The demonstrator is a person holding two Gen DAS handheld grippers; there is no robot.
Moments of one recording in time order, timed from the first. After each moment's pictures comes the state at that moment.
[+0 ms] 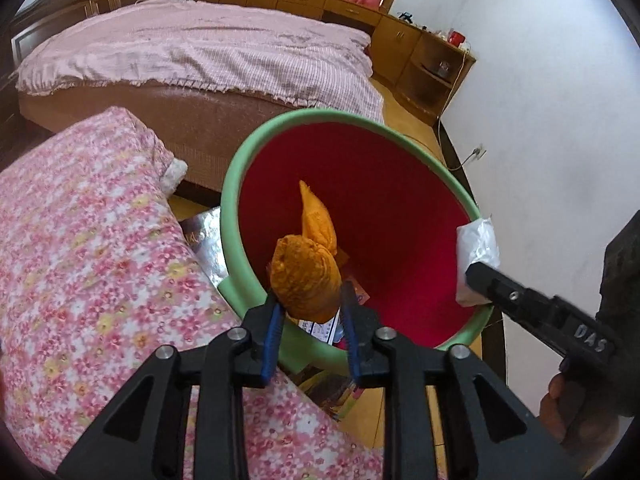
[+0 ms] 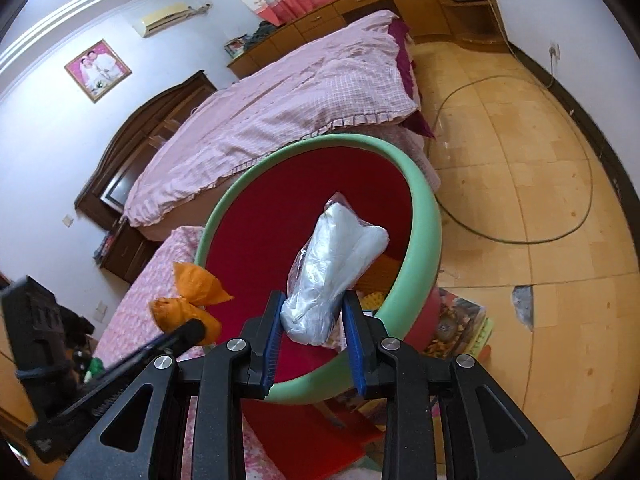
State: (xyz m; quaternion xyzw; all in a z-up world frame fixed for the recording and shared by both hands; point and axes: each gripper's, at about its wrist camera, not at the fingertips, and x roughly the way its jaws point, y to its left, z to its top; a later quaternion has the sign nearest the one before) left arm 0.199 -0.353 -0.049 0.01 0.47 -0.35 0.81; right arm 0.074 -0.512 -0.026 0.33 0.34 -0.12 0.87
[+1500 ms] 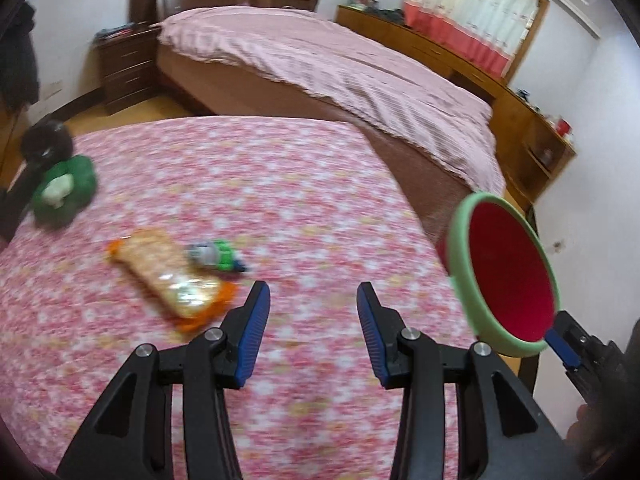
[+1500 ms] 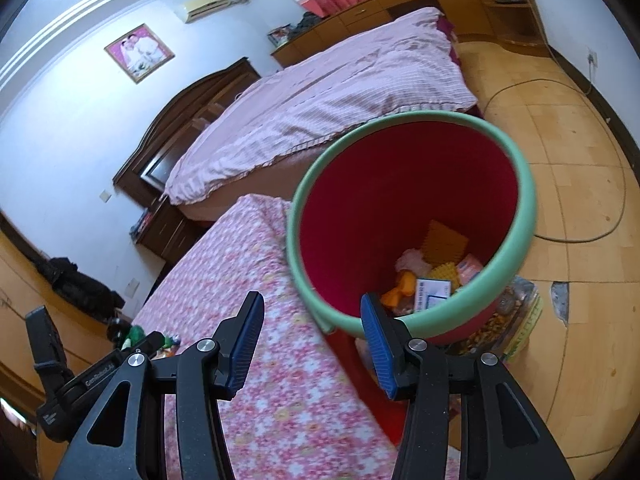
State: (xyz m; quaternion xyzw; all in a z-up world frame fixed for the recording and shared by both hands) left arm 0.199 -0.139 -0.023 -0.09 0.45 -0.13 0.88; right arm 0.076 -0.430 -0.002 0.31 0.34 -0.05 0.89
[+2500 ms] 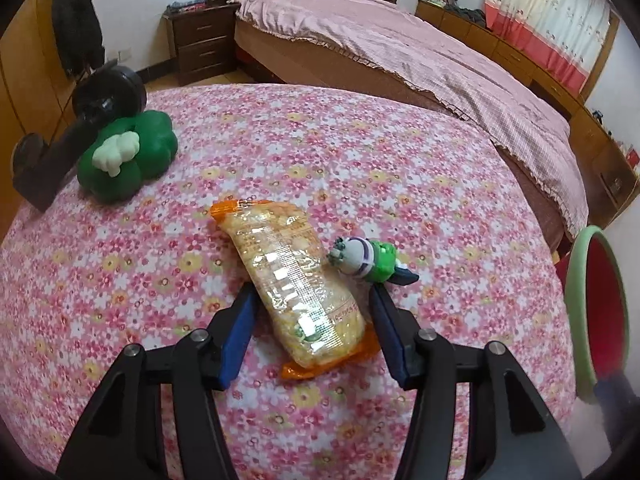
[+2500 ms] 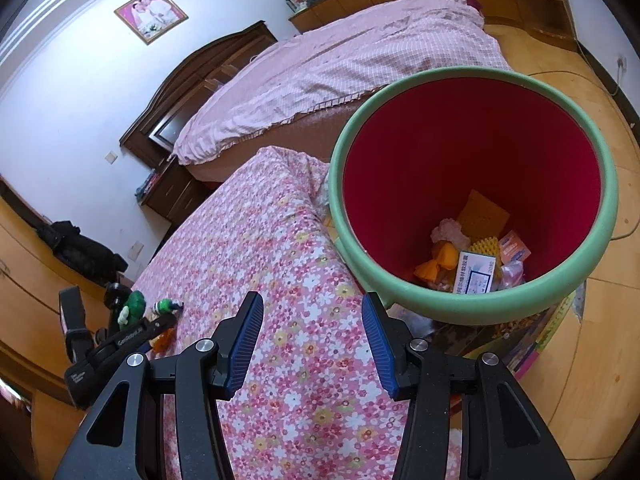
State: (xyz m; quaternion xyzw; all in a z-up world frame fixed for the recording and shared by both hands) left arm 0.250 -0.091 -0.078 -0.08 0.48 0.00 0.87; right arm 0.115 -0.394 -0.029 0.29 0.39 -0.01 0.87
